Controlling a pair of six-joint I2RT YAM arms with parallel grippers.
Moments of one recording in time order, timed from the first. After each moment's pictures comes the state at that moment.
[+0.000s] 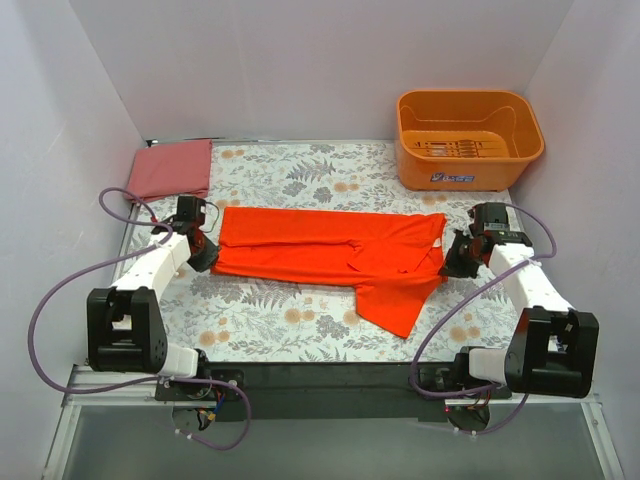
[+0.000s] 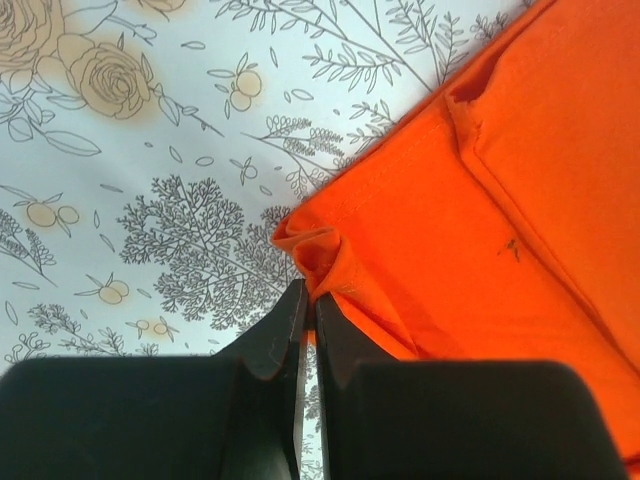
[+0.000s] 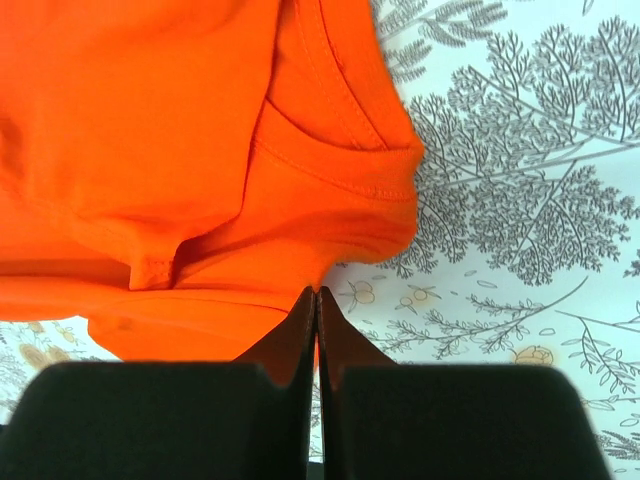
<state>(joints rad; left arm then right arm) -0.04 1.40 0.89 -0.66 -0.22 -0.82 -0.05 1.25 0.79 -0.68 -0.21 0.36</state>
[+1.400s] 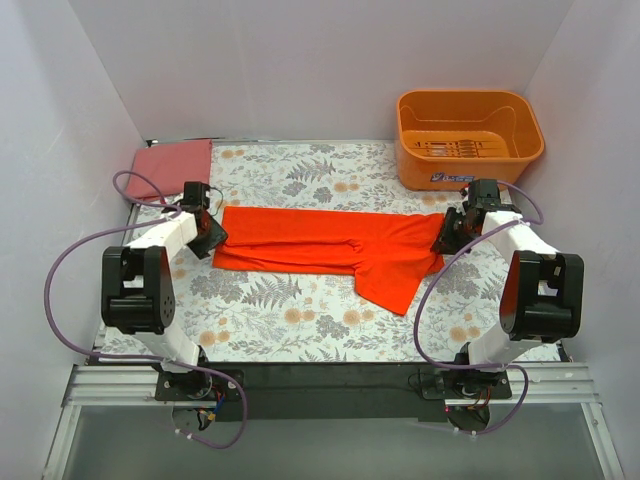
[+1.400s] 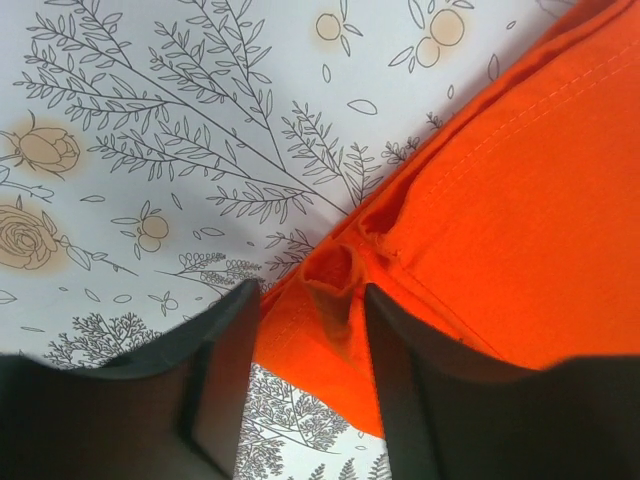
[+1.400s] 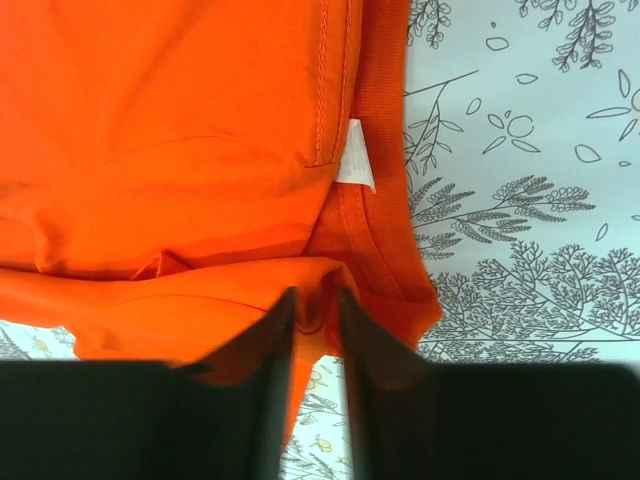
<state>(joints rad) -0.02 1.67 1.04 -0.52 -0.21 -0.75 -0.05 1.58 1.01 -0.58 -0.25 0.32</state>
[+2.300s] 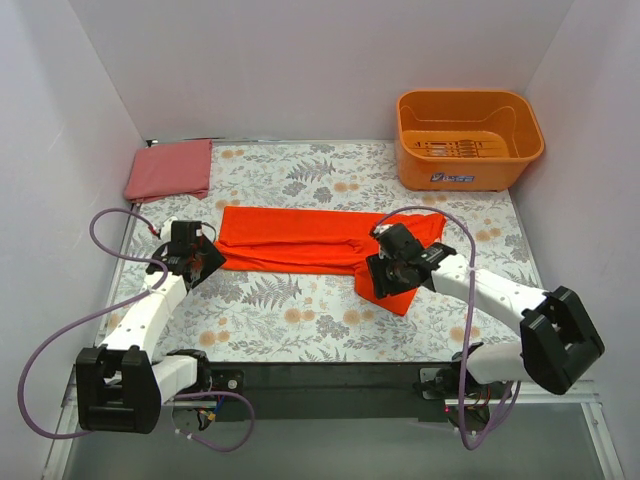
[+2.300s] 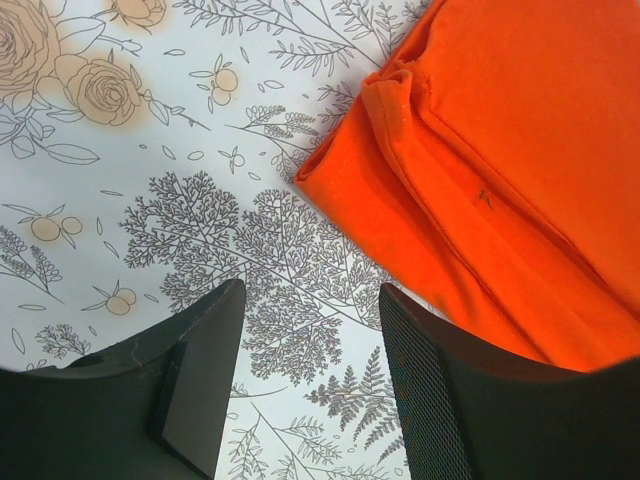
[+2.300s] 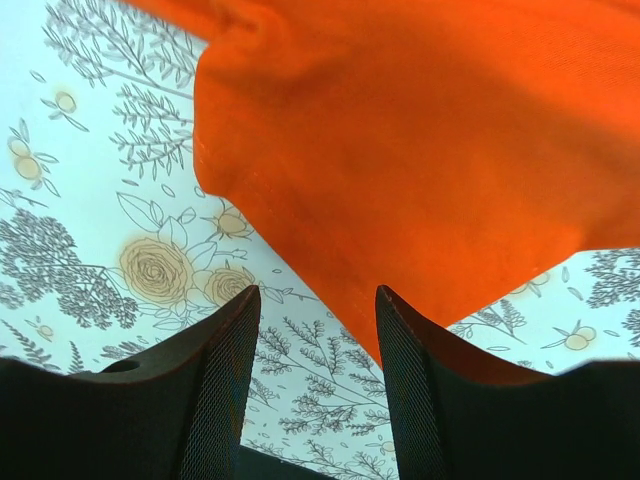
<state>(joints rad) -0.06 1.11 0.66 -0.48 -0.21 -0.72 0.67 1.30 0.80 -0.58 0.01 0.32</state>
